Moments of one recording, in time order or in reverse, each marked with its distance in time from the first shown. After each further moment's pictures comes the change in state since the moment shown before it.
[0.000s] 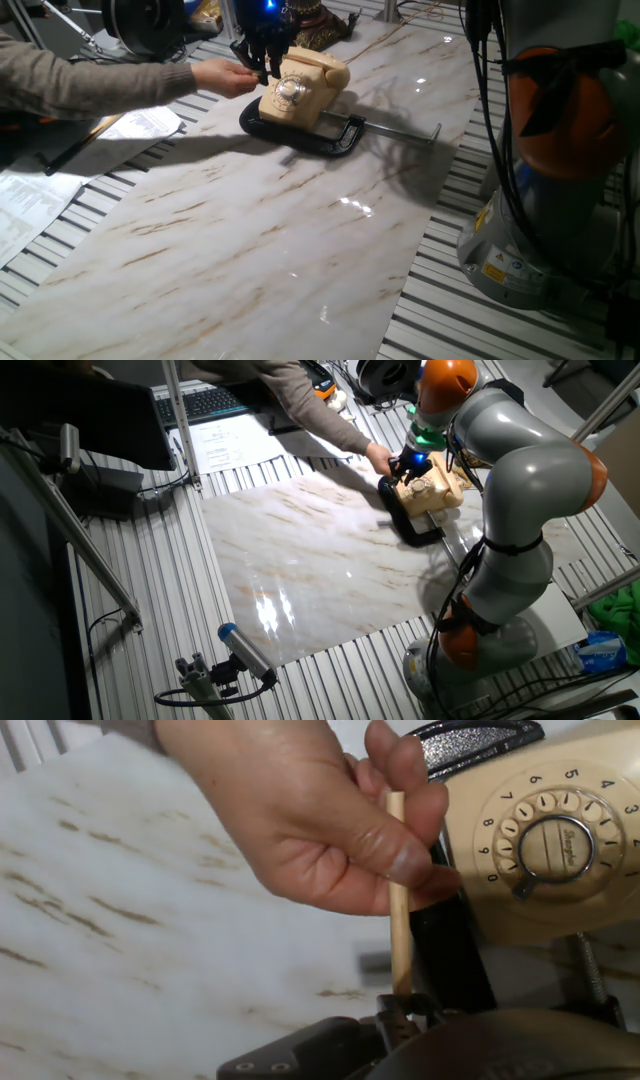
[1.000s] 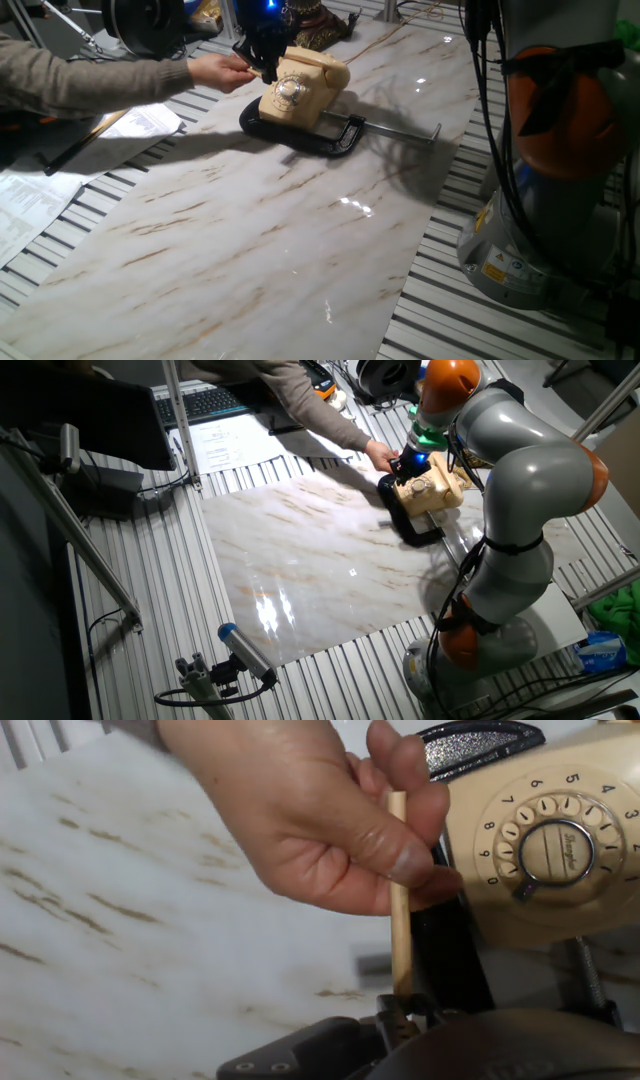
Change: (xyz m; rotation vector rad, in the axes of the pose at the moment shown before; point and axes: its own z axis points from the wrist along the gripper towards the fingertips) arm 0.000 0.000 0.000 -0.026 0.018 -0.006
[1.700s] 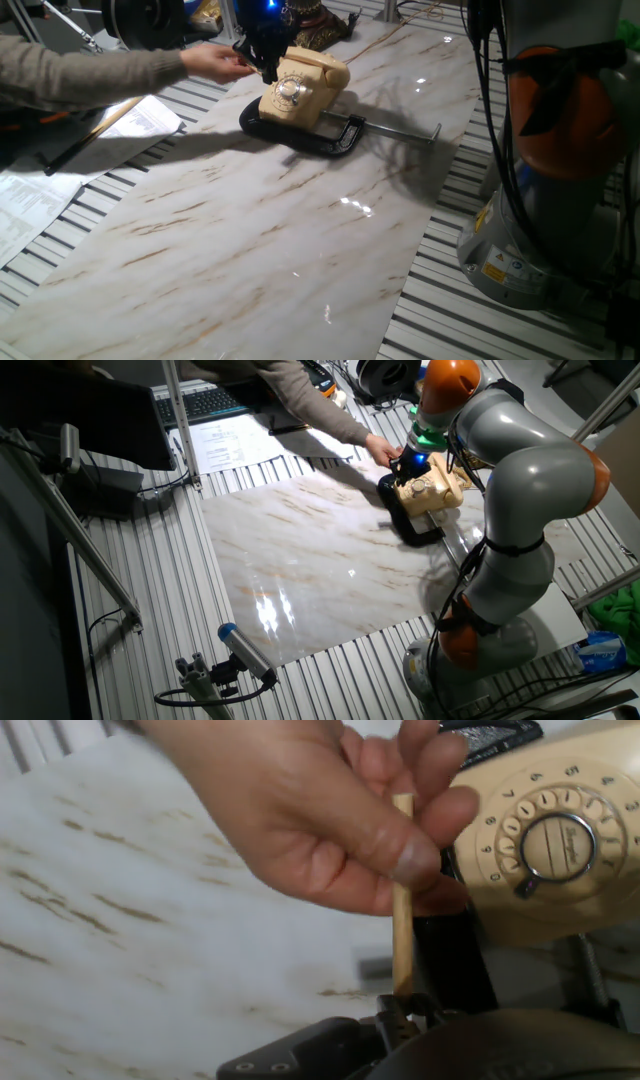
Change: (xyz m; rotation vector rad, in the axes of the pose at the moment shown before) arm 0.002 0.001 -0.001 0.003 -0.023 -0.025
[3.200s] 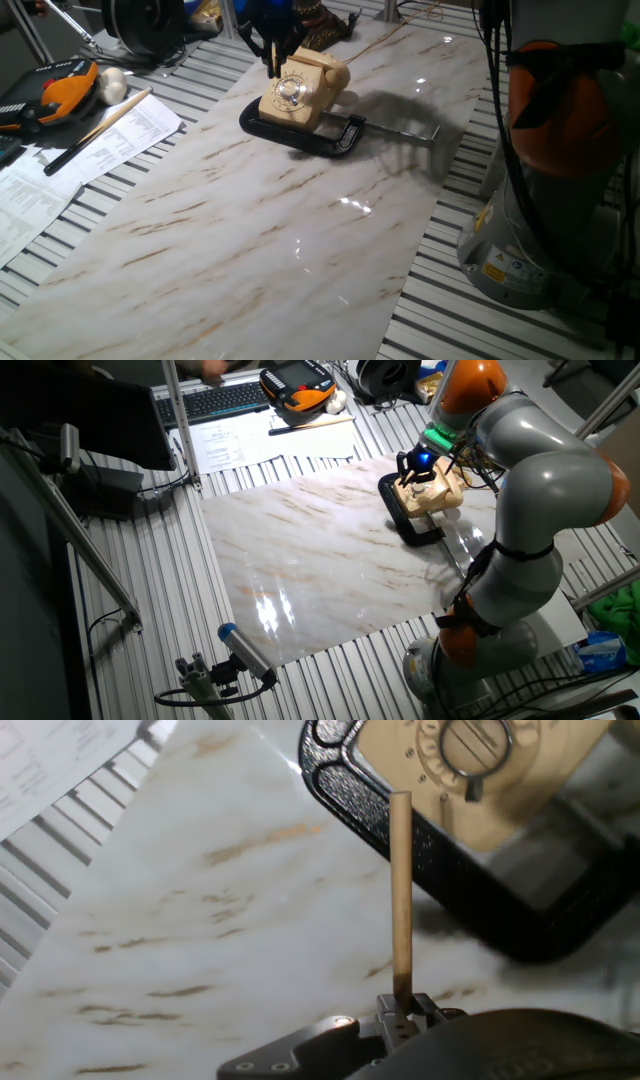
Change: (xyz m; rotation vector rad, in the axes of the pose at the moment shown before) arm 0.017 0.000 -0.017 -0.116 -0.004 0.503
